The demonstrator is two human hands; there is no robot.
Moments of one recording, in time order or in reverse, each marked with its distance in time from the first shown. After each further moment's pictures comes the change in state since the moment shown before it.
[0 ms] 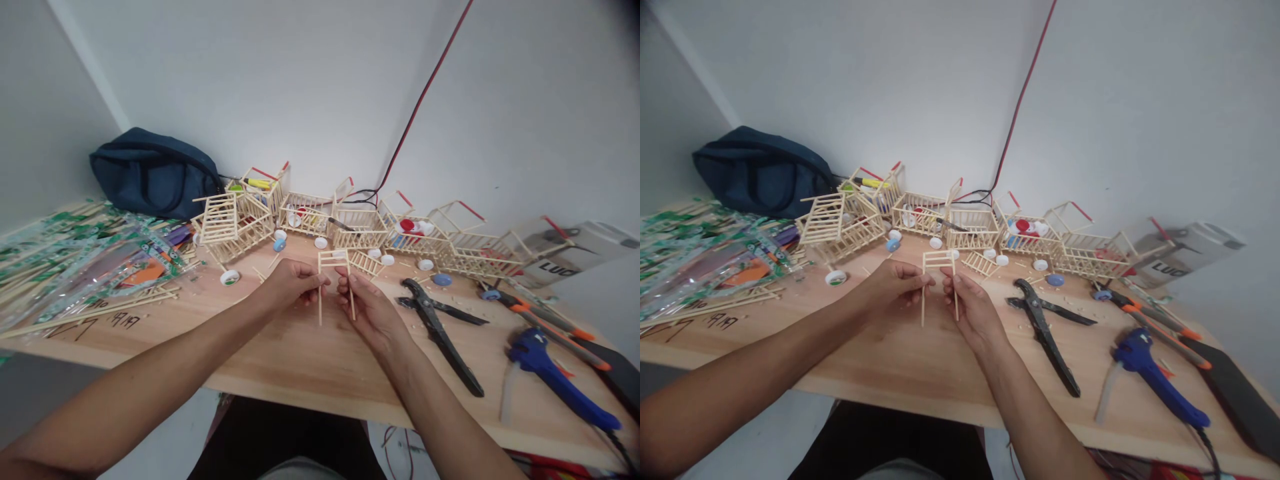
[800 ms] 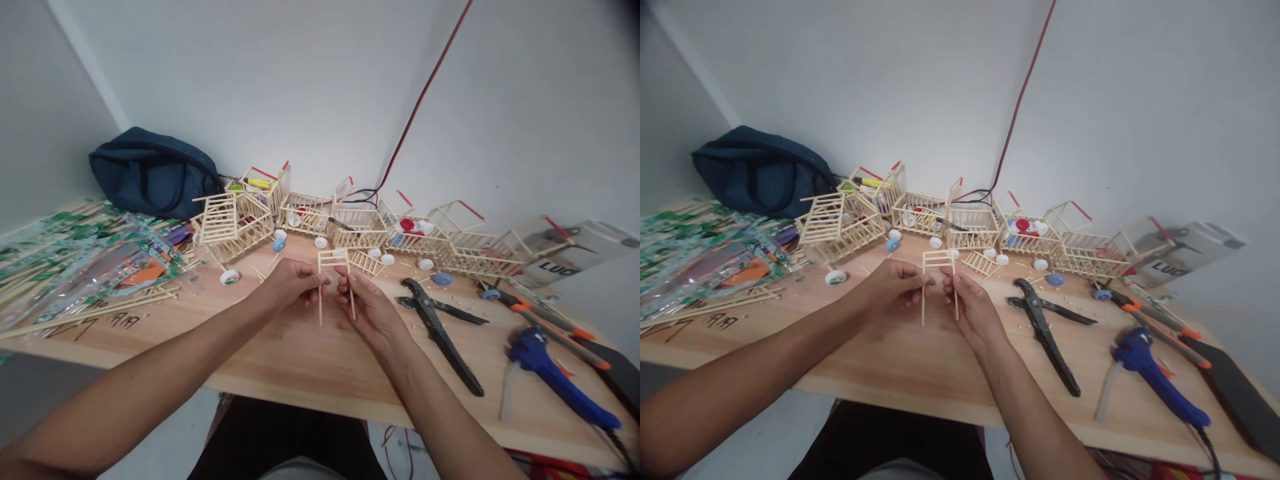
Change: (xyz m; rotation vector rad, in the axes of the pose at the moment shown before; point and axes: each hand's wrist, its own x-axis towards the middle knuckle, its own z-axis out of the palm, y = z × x) left_hand 0.002 0.000 0.000 -0.029 0.007 -0.020; right_hand 0.000 -0.001 0.001 0.002 -0.012 -0.004
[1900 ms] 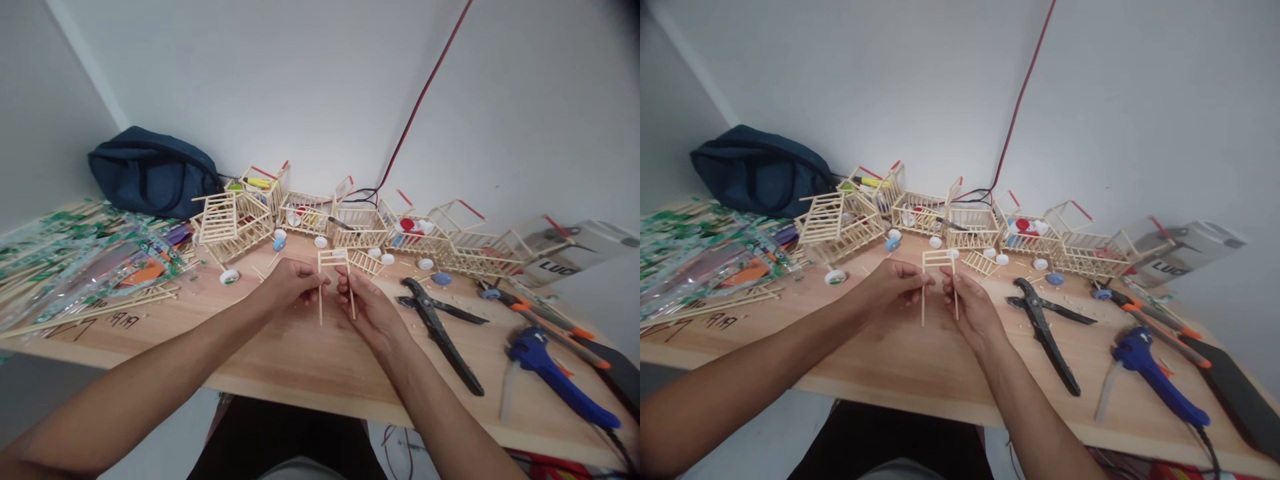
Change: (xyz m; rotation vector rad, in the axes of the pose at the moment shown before) left_hand -0.002 0.001 0.000 -0.012 -0.013 0.006; right_hand 0.001 0.001 -0.001 0.064 -0.008 0.011
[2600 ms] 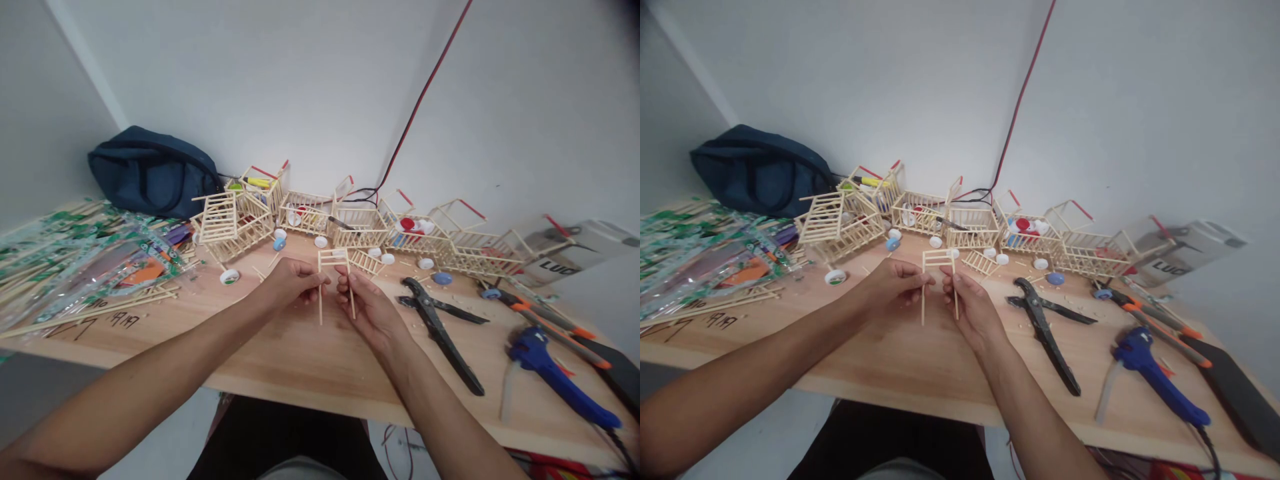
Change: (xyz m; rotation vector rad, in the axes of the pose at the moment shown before) left_hand 0.001 0.001 0.001 -0.018 0.020 -0.012; right_hand 0.000 0.000 0.001 -0.011 -0.005 0.002
